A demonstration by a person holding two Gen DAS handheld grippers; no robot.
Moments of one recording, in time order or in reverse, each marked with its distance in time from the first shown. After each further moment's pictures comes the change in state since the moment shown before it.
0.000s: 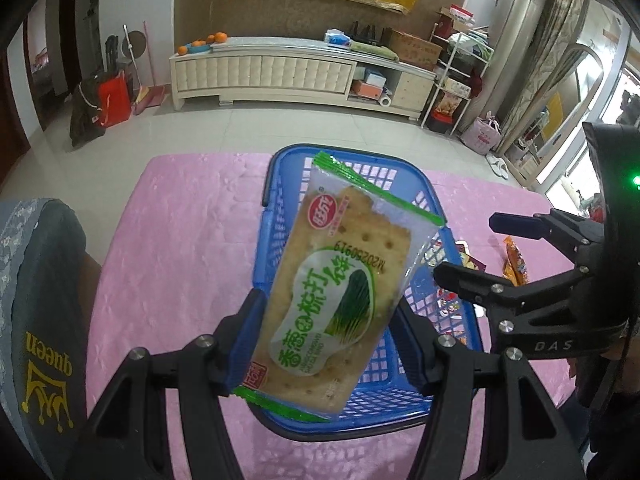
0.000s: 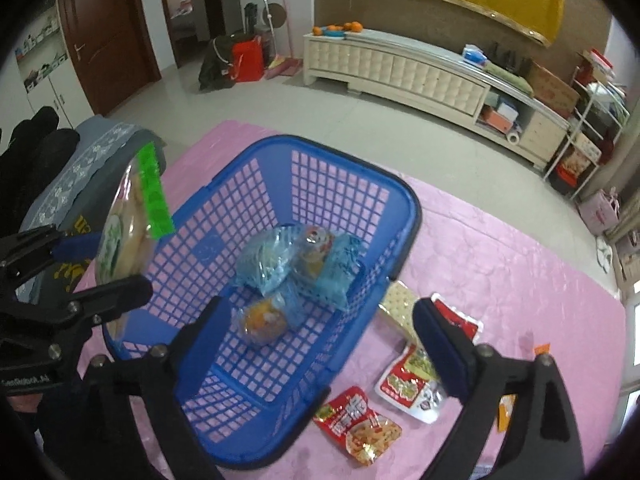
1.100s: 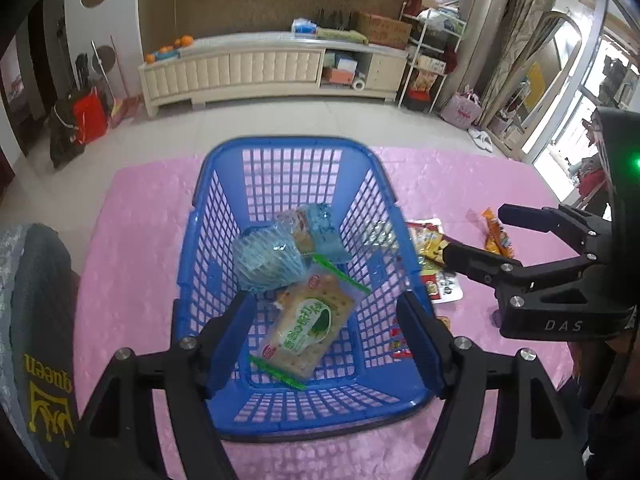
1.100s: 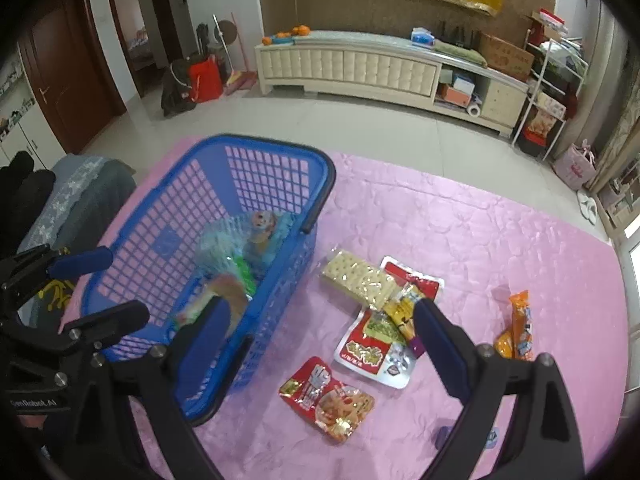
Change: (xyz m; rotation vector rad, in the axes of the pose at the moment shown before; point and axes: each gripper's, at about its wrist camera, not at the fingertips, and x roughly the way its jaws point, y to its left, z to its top) left arm 0.016 -0.039 0.000 0.107 0.030 -0.030; right arm -0.020 -0.049 -0.031 0.159 -0.037 -0.048
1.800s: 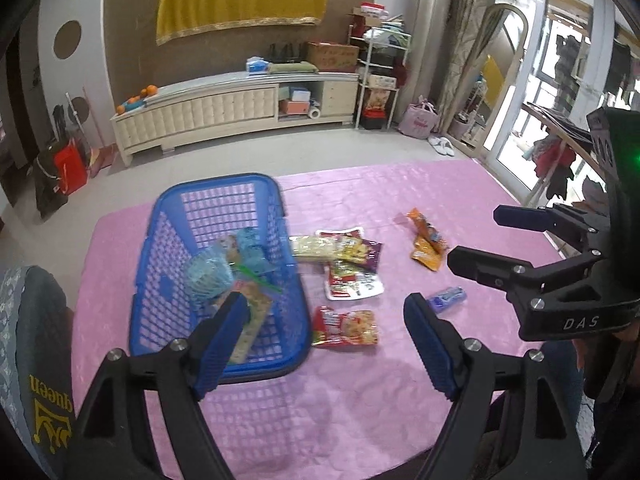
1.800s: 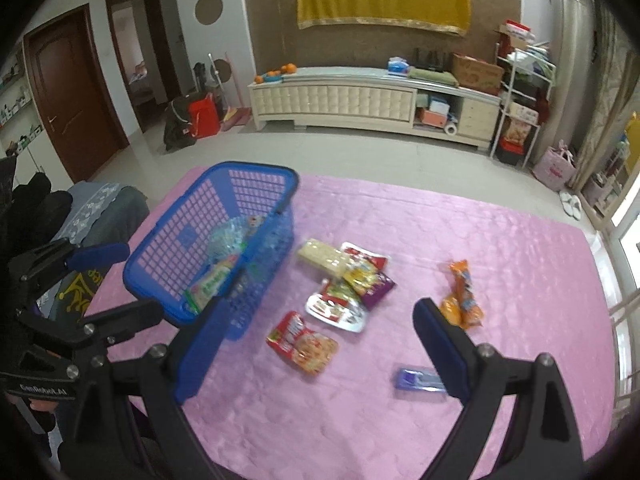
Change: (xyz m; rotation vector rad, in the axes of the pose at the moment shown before) left arm -0.057 -0.097 -0.028 0.135 -0.102 -0.051; right arm -0.105 -0.042 -0.061 0.055 -0.120 -0.007
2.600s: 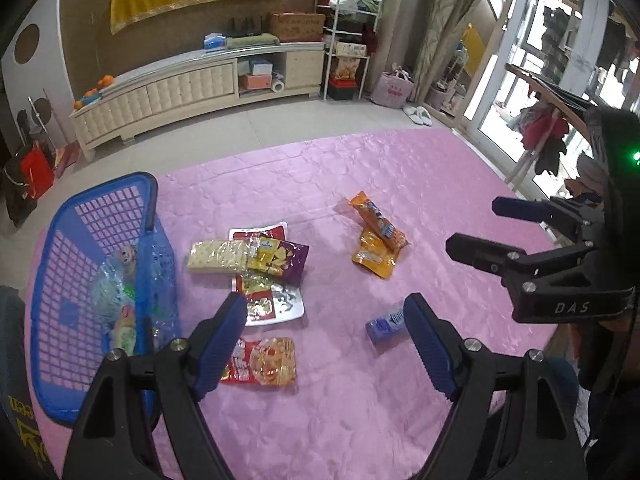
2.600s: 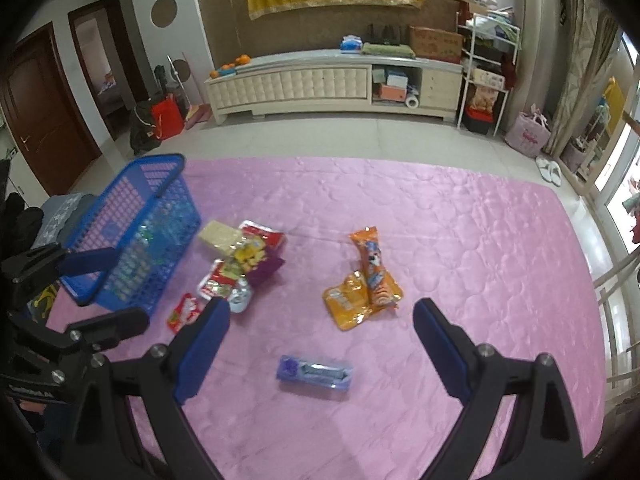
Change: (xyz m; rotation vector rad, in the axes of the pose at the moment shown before) left arm 0.106 -0.091 0.031 0.032 0.108 -0.058; right arm 0.034 -0.136 -0.027 0.083 0.054 -0.041
